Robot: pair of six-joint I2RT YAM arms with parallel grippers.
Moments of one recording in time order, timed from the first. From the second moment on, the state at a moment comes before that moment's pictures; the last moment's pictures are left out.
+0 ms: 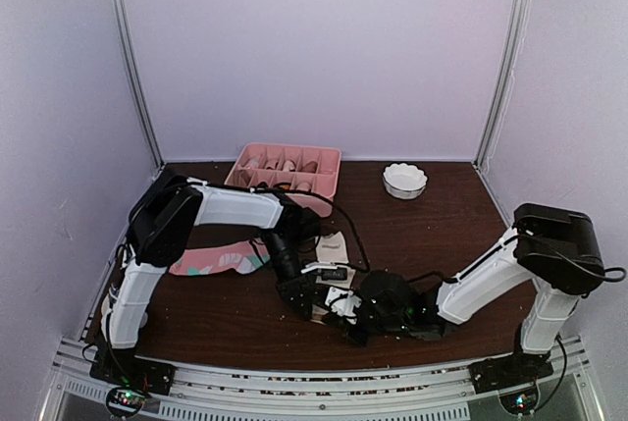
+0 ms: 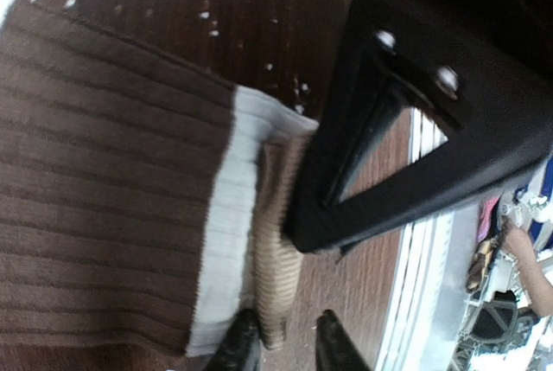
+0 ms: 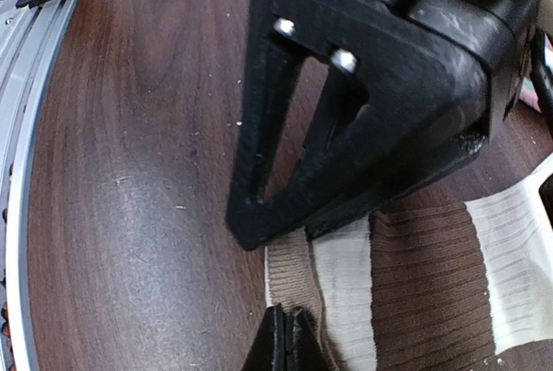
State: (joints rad) left arm -0.85 2.33 1.71 -1.16 0.78 0.63; right arm 1.17 1.79 0.60 0.58 -0.01 -0.12
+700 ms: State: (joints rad) left arm -0.90 1.90 1.27 -0.69 0.60 0.76; right arm 0.98 1.83 0.60 0.62 -0.38 0.17
